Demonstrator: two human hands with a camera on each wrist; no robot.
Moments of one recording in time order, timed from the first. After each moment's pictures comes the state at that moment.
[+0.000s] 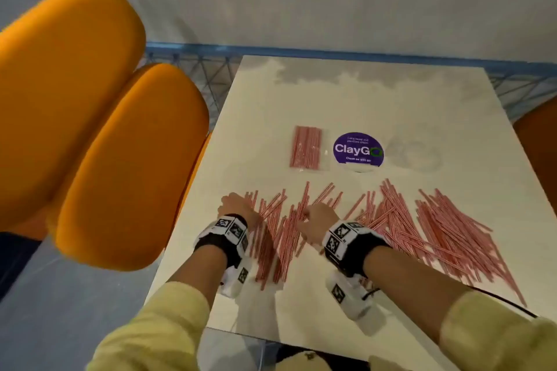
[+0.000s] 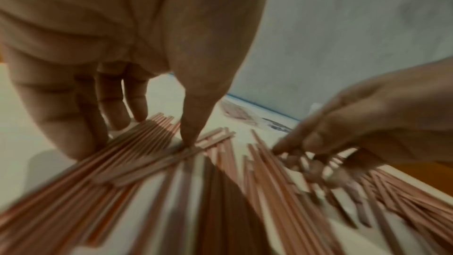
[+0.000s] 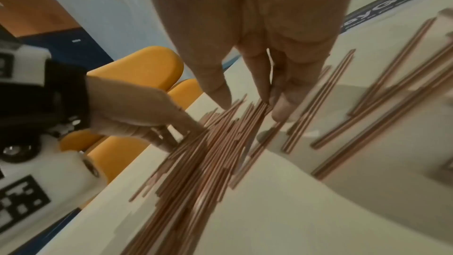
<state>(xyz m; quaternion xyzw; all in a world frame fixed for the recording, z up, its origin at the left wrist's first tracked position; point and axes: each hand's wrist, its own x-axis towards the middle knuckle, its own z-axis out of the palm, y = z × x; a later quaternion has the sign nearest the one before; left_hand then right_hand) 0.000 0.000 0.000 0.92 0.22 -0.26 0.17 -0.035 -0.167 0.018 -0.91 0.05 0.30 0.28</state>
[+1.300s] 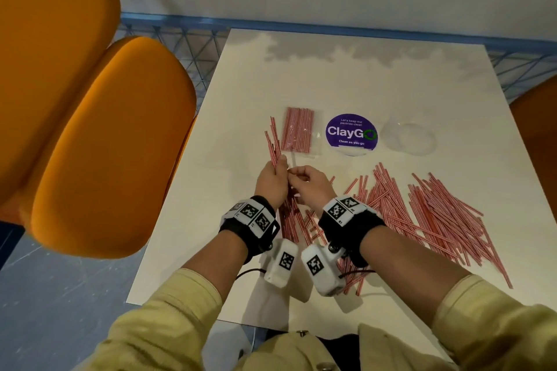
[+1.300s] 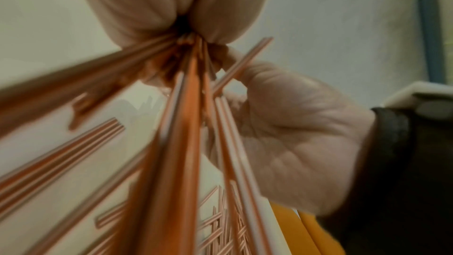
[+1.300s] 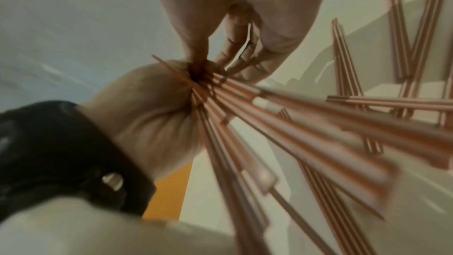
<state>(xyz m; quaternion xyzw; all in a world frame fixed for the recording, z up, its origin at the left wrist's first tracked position) -0.004 -0.079 0.025 0.79 0.16 -0.13 0.57 -0.020 -0.169 0.026 -0.72 0.19 0.17 0.65</state>
